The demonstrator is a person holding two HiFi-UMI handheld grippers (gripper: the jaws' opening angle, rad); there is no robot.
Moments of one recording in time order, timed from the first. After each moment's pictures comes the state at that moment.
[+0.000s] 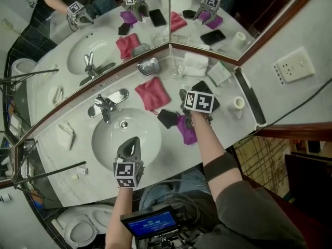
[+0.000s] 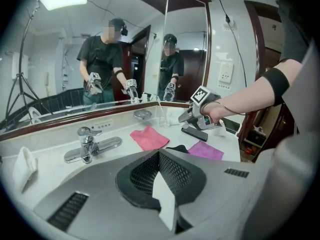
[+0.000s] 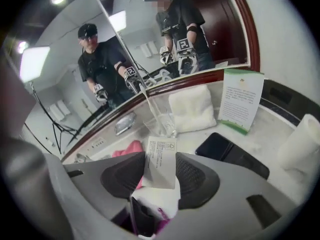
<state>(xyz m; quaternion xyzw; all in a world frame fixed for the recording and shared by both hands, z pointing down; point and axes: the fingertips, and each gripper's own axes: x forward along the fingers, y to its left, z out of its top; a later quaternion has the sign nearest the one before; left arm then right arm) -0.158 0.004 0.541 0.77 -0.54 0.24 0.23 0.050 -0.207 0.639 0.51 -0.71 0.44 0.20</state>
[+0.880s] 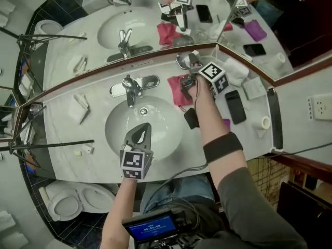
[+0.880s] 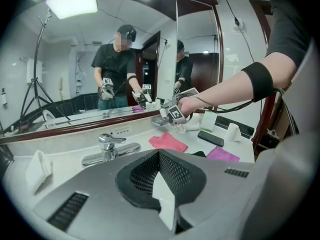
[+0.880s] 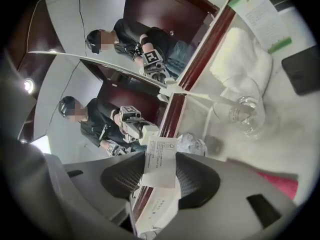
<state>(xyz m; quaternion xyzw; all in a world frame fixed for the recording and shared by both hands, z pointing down) -0.211 -0.015 0.520 0.74 -0.60 0.22 0.20 -0.103 -0.323 0.585 0.47 -0.64 0.59 -0.13</state>
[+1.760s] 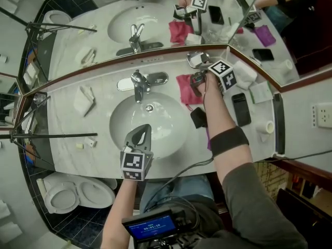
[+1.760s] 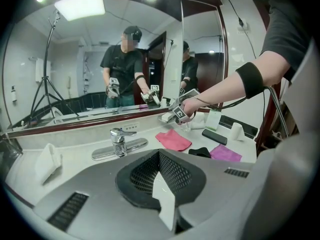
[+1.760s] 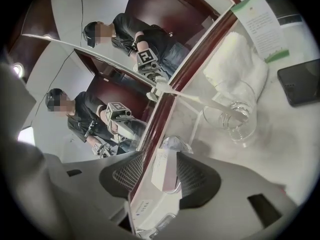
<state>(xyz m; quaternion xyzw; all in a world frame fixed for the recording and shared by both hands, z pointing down) -0.234 0.013 0.526 0.72 -0.62 0.22 0.21 -0.096 -0.328 0.615 0.52 -0.62 0.59 -0.07</state>
